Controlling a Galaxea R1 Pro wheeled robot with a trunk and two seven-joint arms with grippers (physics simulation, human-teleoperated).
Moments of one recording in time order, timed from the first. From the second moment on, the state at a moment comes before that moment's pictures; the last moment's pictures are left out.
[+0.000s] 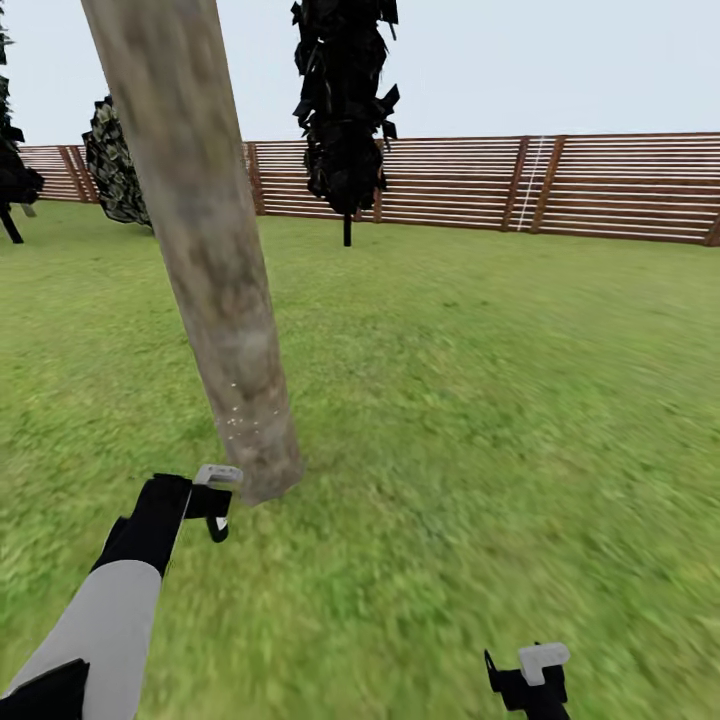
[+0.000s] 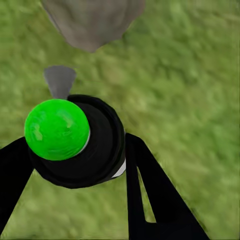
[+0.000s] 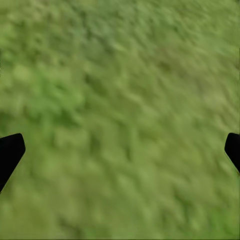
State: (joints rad) left arm -0.80 0.02 0.38 -0.79 -0.64 0.71 -0.46; right arm -0.41 -0.06 -0.40 -0.13 0.52 -0.58 -0.03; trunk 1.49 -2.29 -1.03
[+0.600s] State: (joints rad) left arm -0.80 0.07 0.39 -0.58 -0.64 0.55 -0.31; right arm -0.41 -0.06 -0.40 -0.13 0.53 -0.58 -0.03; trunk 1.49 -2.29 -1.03
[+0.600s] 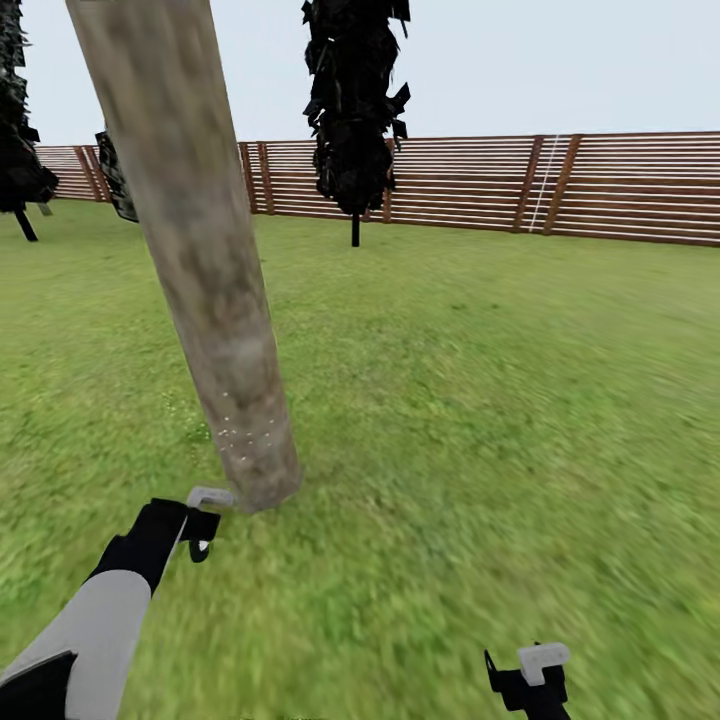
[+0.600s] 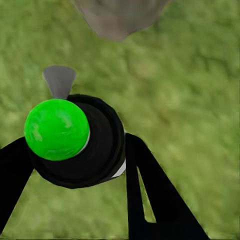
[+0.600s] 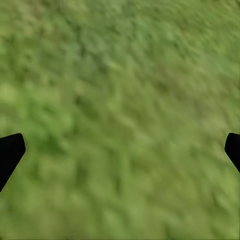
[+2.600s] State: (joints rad) left arm -0.77 -0.06 0.51 -0.46 -0.59 0.31 -0.08; right arm -0.41 -0.06 -0.40 -0.13 0.52 -0.58 -0.02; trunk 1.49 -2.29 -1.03
